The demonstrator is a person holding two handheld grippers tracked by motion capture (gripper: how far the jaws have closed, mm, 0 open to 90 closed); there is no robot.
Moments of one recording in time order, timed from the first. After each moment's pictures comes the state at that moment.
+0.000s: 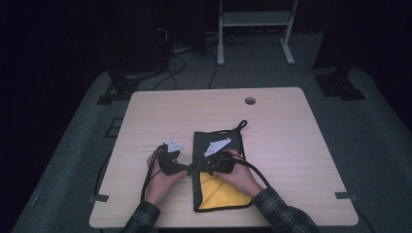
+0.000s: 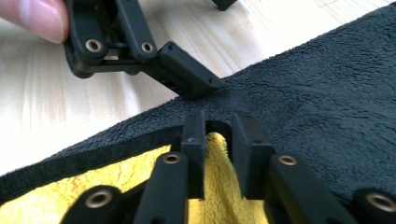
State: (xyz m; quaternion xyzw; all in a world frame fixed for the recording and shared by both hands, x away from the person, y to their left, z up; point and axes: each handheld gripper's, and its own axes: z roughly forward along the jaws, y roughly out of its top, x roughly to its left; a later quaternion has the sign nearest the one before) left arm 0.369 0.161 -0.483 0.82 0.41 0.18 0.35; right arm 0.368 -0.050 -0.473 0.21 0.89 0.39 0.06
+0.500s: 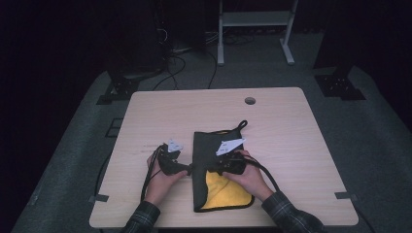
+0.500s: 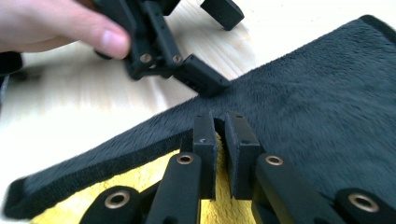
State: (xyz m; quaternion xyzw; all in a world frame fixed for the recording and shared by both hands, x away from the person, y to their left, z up) left arm 0.369 0.161 -0.483 0.82 0.41 0.18 0.35; right arm 0.350 -0.087 -0.452 0.23 0.87 0.44 0.03
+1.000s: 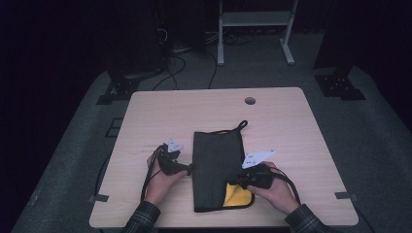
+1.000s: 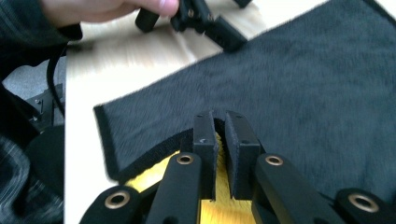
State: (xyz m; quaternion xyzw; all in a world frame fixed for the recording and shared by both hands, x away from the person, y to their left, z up) left arm 0.369 0.161 -0.483 0.82 0.41 0.18 0.35; right arm 0.302 -0.151 -0.444 0.23 0.87 0.44 0.02
